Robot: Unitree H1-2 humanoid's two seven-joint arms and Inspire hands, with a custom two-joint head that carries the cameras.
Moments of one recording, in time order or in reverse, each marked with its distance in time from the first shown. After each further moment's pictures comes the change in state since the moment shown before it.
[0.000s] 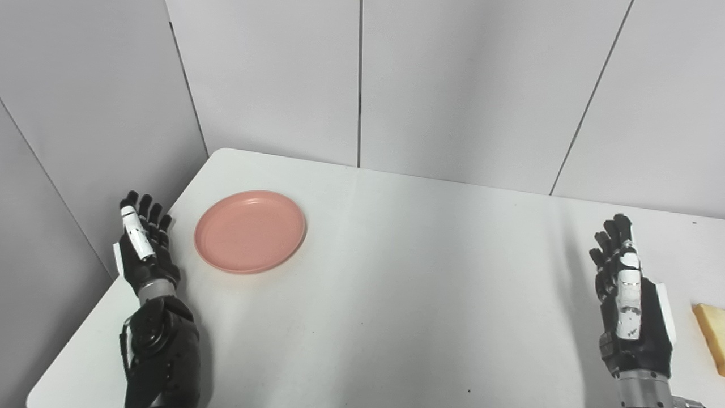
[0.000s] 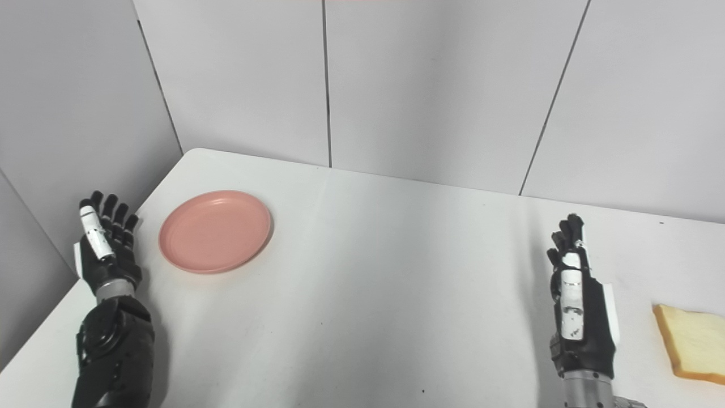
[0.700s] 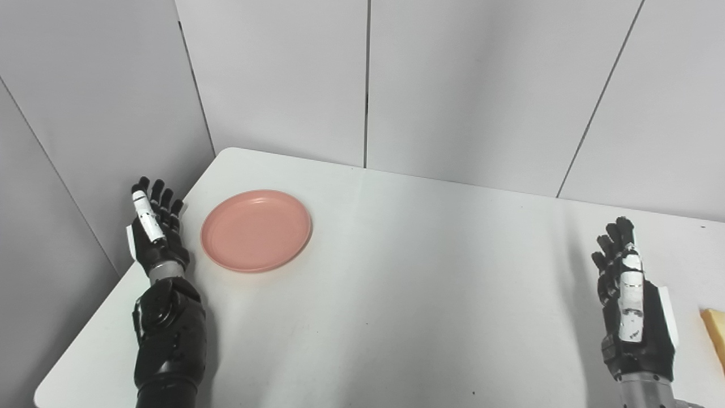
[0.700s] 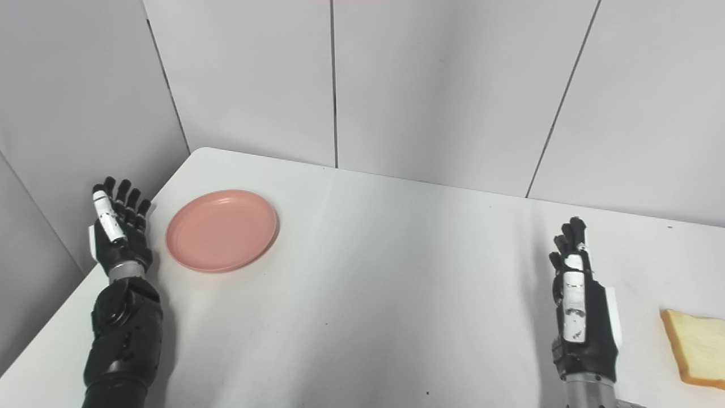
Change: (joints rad) left arm -0.090 0.040 -0.017 0.180 -0.037 -0.056 -0.076; right arm 0.000 0.008 -0.001 -0.005 -0.001 0.020 -0.003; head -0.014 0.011
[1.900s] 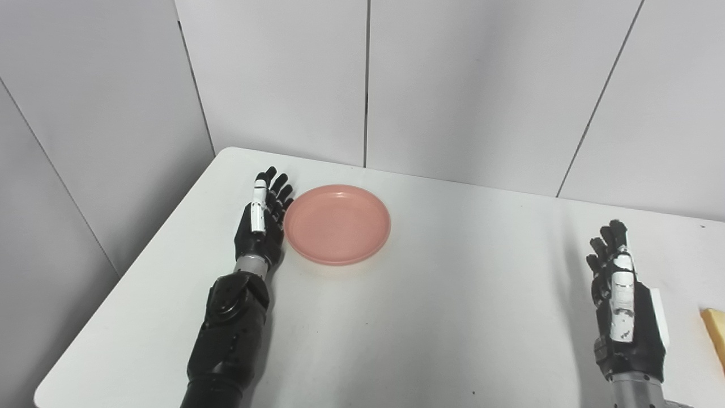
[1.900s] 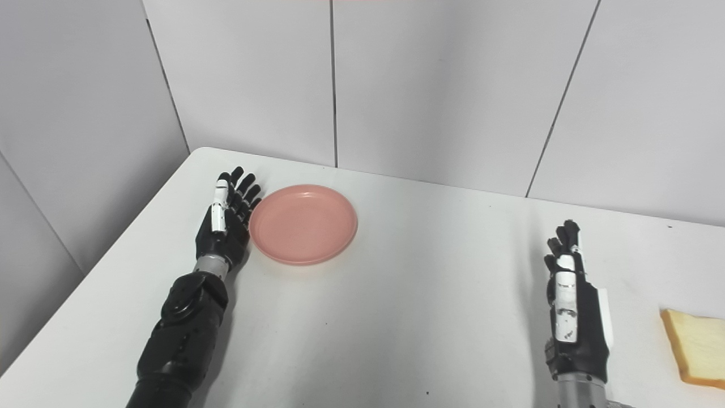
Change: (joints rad) left arm -0.003 -0.102 -0.258 -0.098 0.057 0.176 -0.157; right arm 0.001 0.030 0.006 0.012 -0.042 0.004 -0.007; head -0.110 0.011
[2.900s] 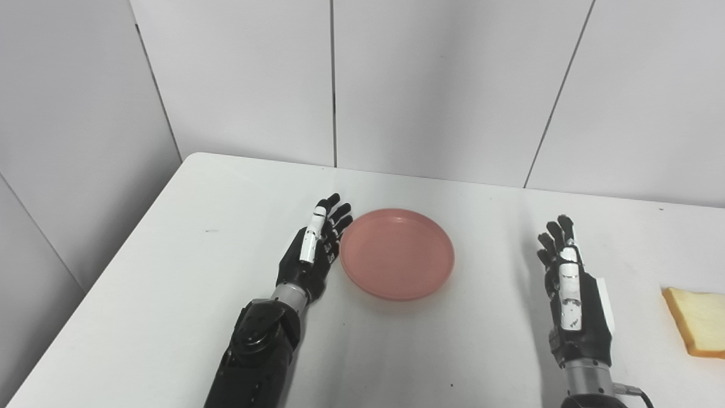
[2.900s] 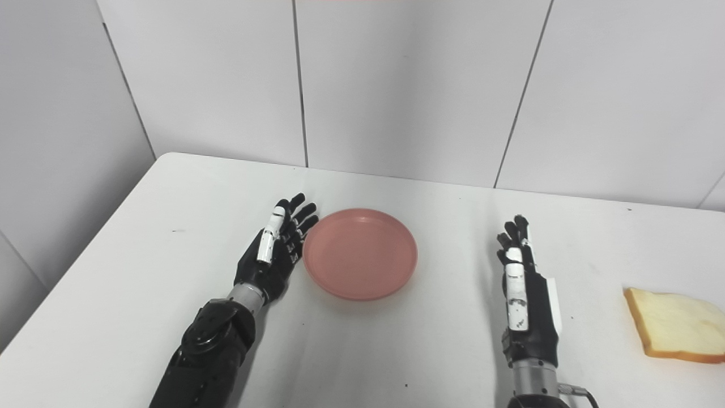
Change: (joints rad) left arm 0.115 -0.111 -0.223 -0.288 0.092 0.241 -0.056; right arm 0.011 0.046 0.034 0.026 -0.050 -0.032 -0.015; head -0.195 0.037
